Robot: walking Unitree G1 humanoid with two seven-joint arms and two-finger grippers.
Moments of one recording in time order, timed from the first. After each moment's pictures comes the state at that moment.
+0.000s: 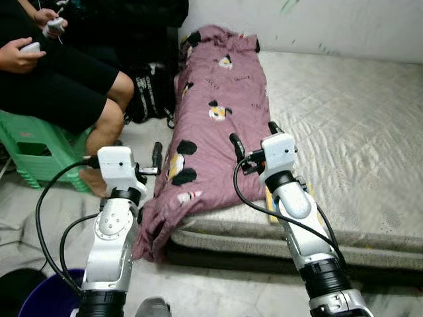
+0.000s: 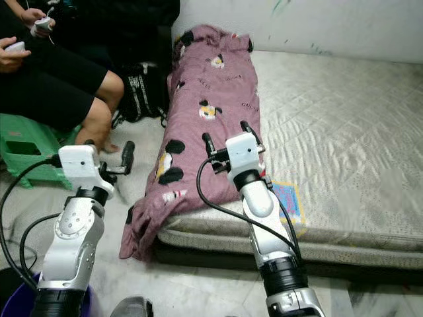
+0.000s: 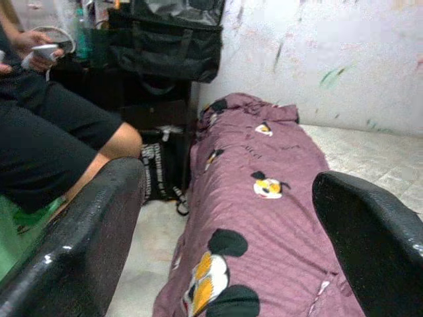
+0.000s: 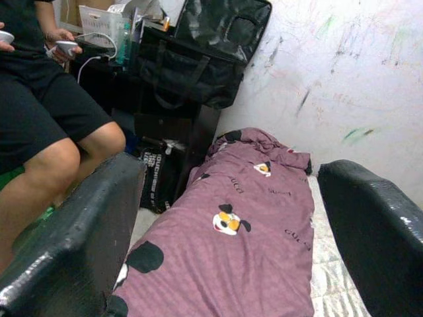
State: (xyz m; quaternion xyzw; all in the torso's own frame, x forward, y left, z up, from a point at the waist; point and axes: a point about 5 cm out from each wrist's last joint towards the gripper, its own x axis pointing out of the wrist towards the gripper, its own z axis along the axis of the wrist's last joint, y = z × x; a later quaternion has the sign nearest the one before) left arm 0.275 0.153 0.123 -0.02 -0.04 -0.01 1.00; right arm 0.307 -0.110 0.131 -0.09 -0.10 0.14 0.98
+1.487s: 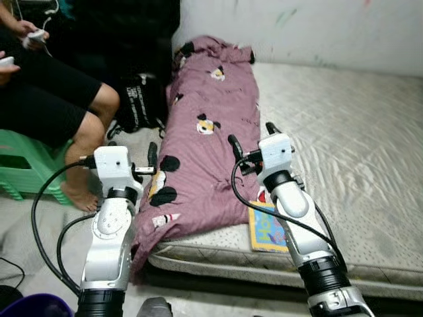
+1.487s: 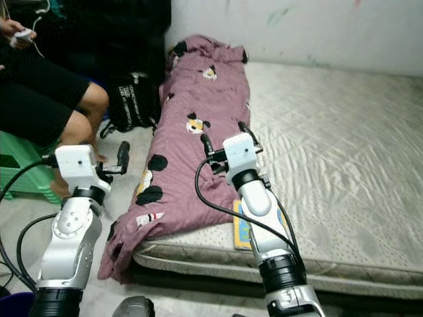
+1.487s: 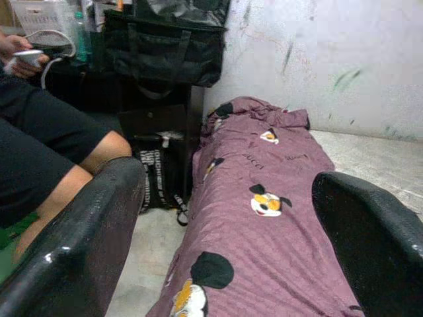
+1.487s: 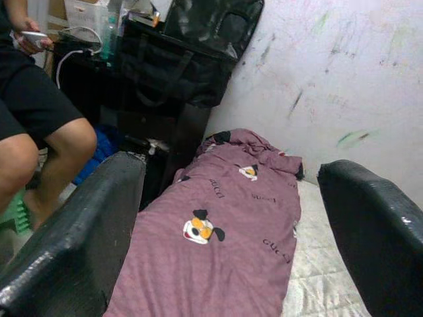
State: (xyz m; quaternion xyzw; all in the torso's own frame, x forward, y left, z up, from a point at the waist) left arm 0.278 0.156 0.124 -0.01 -0.03 0.00 1.00; right arm 0.310 -0.108 0.130 -0.10 -0.10 0.14 0.98
